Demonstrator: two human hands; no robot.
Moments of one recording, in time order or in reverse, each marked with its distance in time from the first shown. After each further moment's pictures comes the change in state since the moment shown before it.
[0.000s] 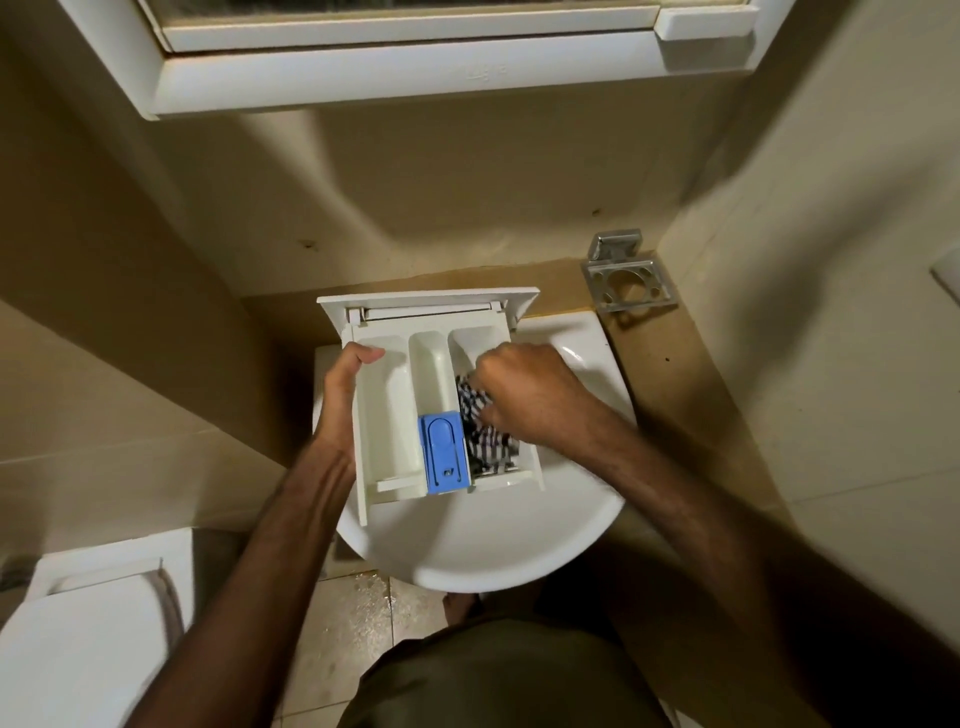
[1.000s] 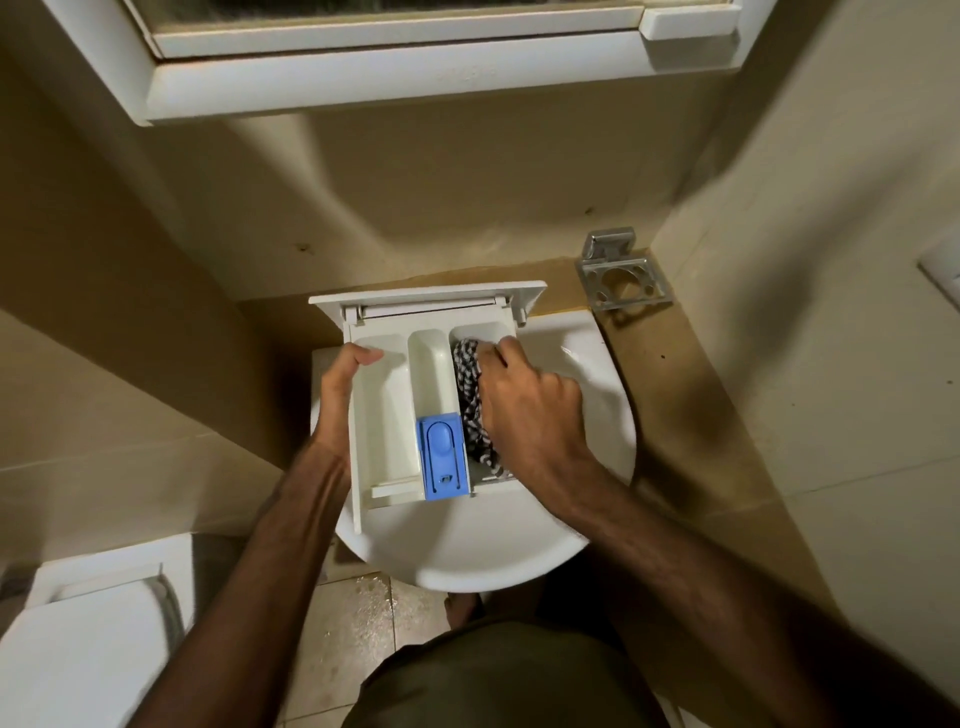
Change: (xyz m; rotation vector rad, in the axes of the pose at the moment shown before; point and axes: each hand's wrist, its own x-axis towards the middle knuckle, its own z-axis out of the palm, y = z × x) left_hand -0.006 0.003 0.005 0.031 -0.017 0.033; right_hand -0.030 -0.028 0.017 -0.075 0.376 0.322
